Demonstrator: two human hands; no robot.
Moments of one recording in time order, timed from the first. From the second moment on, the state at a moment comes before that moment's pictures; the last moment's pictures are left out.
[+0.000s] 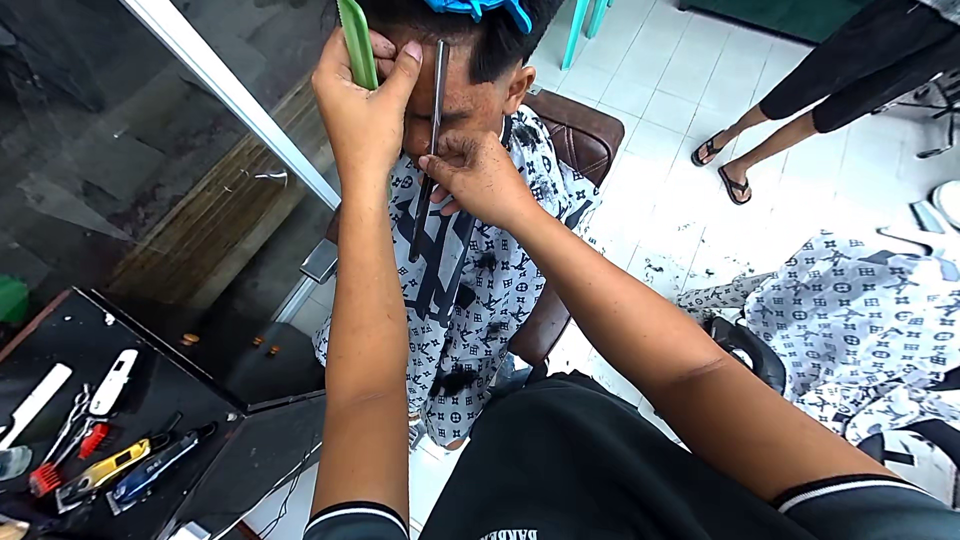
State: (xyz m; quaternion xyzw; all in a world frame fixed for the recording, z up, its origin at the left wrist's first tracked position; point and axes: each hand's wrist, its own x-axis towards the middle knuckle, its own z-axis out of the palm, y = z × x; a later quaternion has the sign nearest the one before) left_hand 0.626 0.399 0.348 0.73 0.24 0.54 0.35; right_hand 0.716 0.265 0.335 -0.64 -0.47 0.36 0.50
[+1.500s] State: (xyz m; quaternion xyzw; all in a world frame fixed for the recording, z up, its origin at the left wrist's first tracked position) left_hand 0.626 0.398 0.349 0.72 0.24 0.54 0.36; right_hand 0.726 0.262 0.332 -0.64 -0.45 0.36 0.51
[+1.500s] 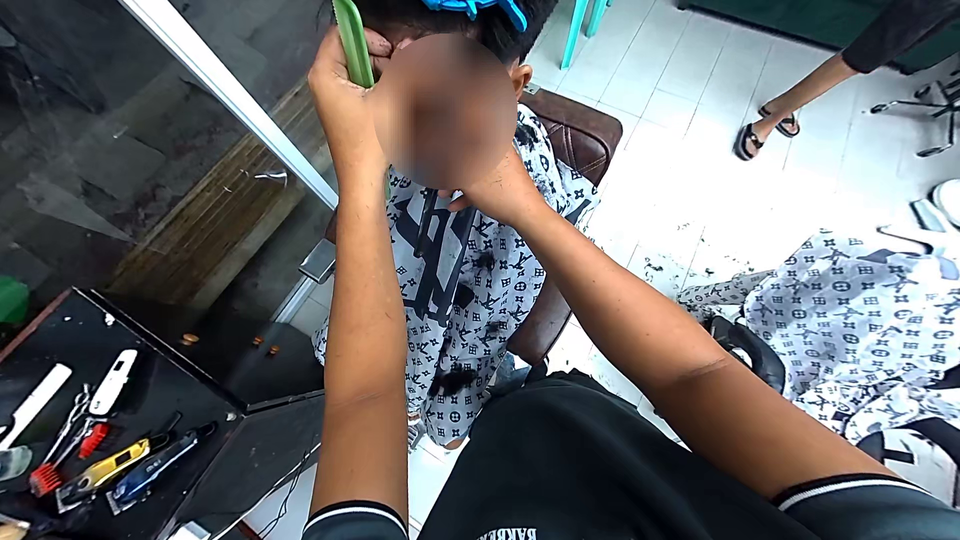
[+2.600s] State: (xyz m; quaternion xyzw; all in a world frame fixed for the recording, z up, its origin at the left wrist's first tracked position) left_hand 0.626 0.398 0.350 0.72 0.25 0.54 0.37; right_hand 0.729 0.260 0.331 -0.63 -0.43 0.37 0.53
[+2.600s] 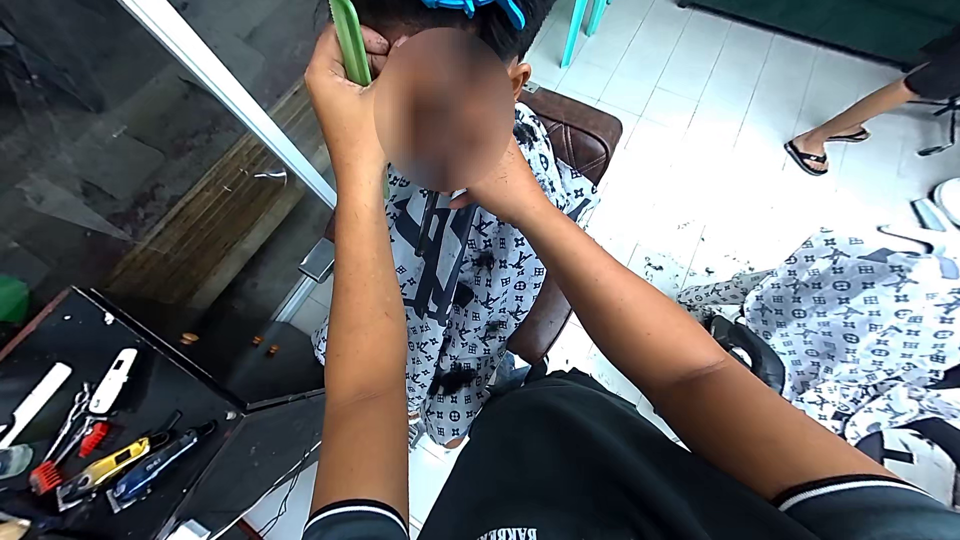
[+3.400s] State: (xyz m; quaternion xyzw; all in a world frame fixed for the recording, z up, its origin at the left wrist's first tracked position) left_hand 0.626 0.397 0.350 0.72 0.25 0.54 0.37; right_hand 0.725 0.262 0.331 -0.64 -0.46 0.36 0.51
